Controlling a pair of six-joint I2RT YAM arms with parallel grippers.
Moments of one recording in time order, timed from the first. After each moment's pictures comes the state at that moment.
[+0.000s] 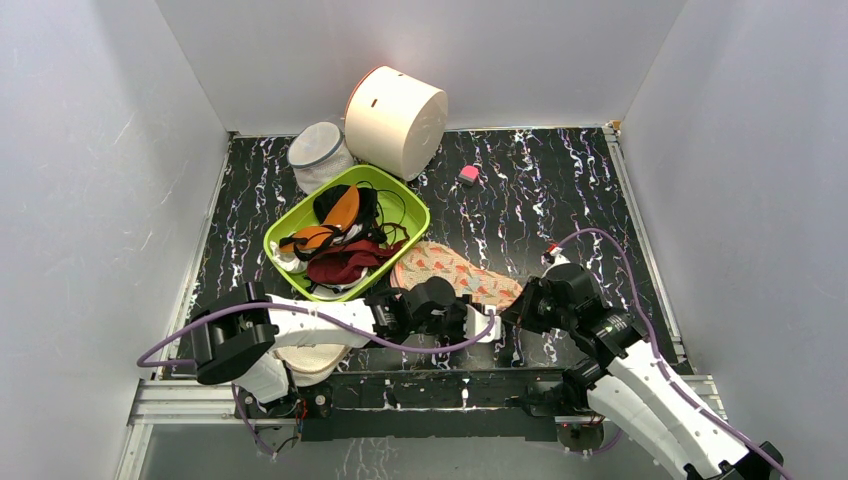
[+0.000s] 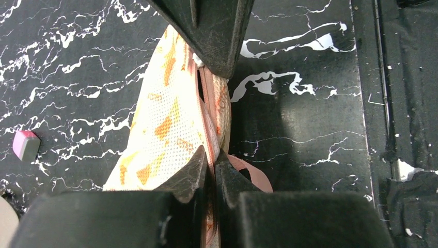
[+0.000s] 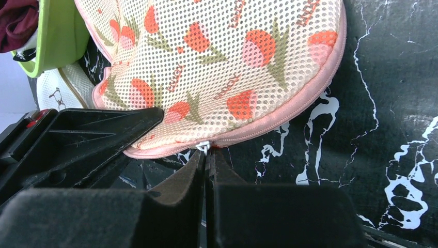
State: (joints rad) left arm -1.22 1.54 0.80 0.19 0.06 0.61; right arm 0.51 0.58 0.48 -0.66 -0.17 0.79
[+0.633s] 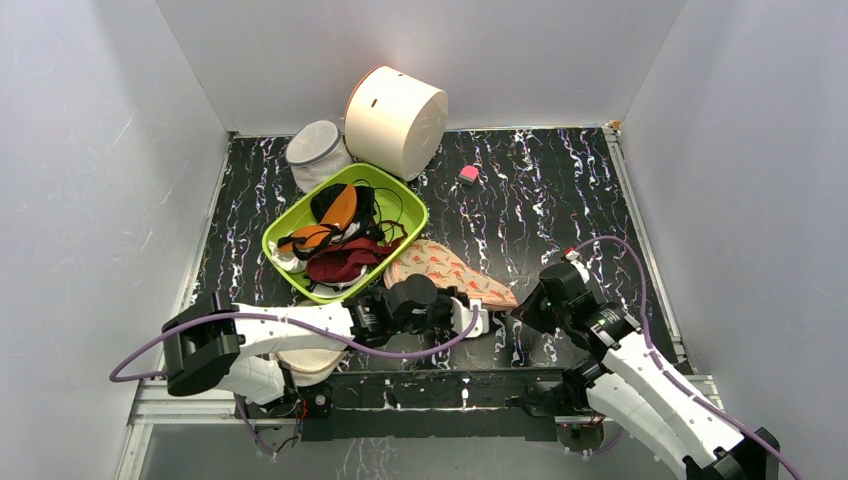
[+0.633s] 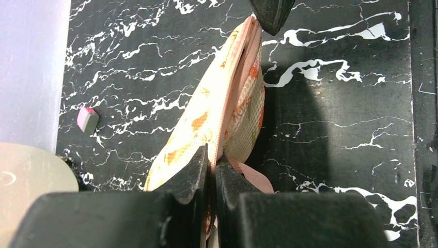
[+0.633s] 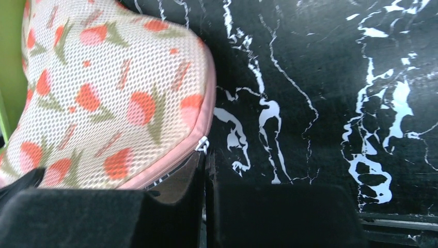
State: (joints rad) left arm -1.21 1.40 0.73 0.20 -0.06 0.67; right arm 0.51 0.65 0.48 -0.72 0.03 0.98
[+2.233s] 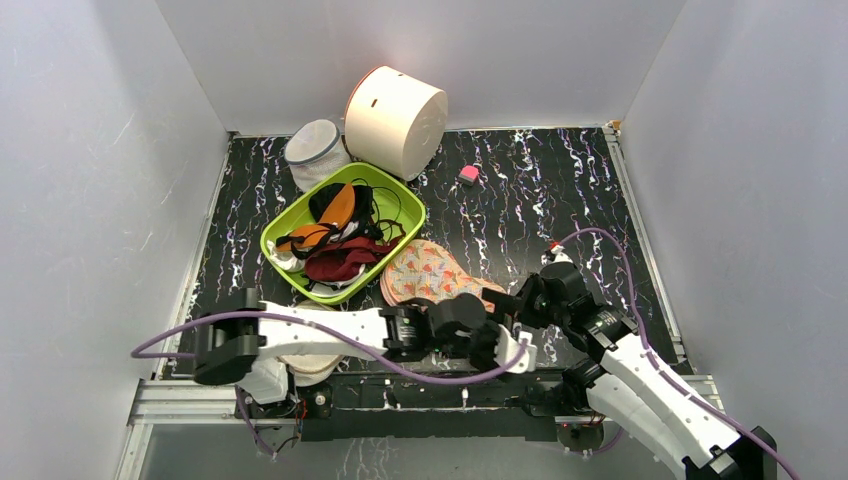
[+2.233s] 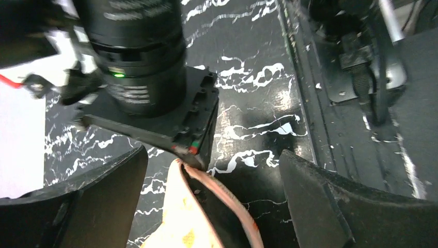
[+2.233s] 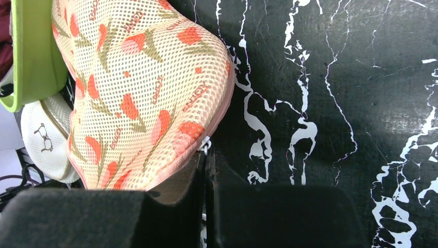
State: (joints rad) left arm -1.39 1.51 1.02 0.04 0.03 0.64; right arm 0.51 0.63 0.43 -0.56 -0.07 0.83
